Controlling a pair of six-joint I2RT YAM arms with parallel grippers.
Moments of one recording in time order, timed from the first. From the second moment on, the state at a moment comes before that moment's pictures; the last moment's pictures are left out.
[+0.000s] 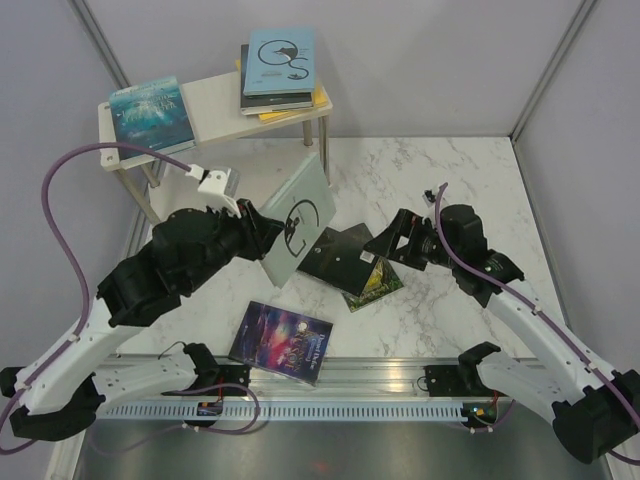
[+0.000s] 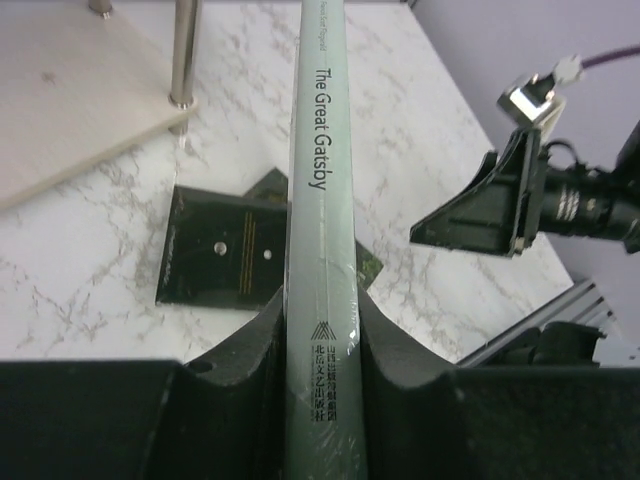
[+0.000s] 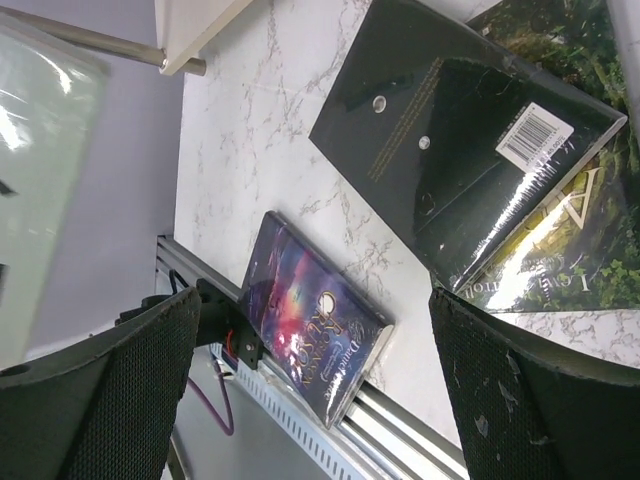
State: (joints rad) left arm -0.94 0.87 1.26 -0.69 -0.33 -0.50; right arm 0.44 0.96 0.80 -0.35 -0.36 0.80
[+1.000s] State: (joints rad) left arm -0.14 1.09 1.73 -0.57 0.13 -0.55; right arm 0.44 0.81 0.64 -0.19 -0.47 0.87
